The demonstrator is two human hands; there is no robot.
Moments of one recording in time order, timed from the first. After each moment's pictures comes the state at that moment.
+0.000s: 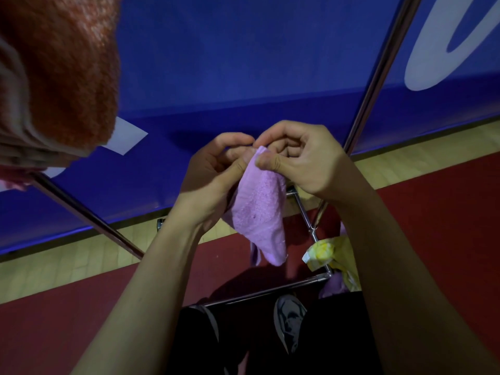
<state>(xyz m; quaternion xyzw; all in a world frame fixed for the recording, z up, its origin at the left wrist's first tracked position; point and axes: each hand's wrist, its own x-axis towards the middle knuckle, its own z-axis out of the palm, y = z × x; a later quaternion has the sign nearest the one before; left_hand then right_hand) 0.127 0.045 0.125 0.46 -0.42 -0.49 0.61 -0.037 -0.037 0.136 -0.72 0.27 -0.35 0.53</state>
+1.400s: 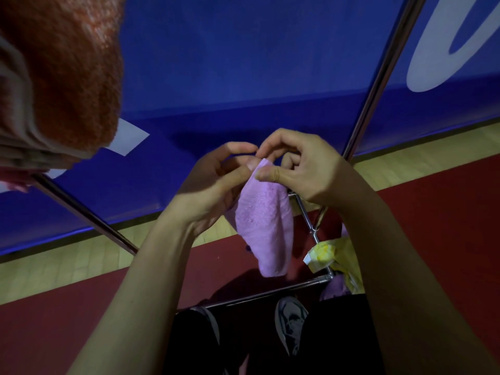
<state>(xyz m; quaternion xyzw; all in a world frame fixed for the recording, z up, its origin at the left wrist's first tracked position) 0.137 0.043 0.123 0.49 -0.38 -0.56 0.55 -0.042 -0.038 0.128 -0.78 0.30 -0.28 0.47</state>
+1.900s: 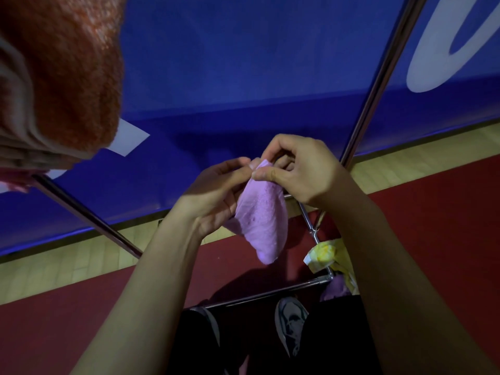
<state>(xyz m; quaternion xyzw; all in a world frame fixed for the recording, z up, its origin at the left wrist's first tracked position) 0.135 0.033 0.113 0.49 -0.23 -0.64 0.54 -0.034 -0.033 0.128 -0.79 0.35 -0.29 0.41</state>
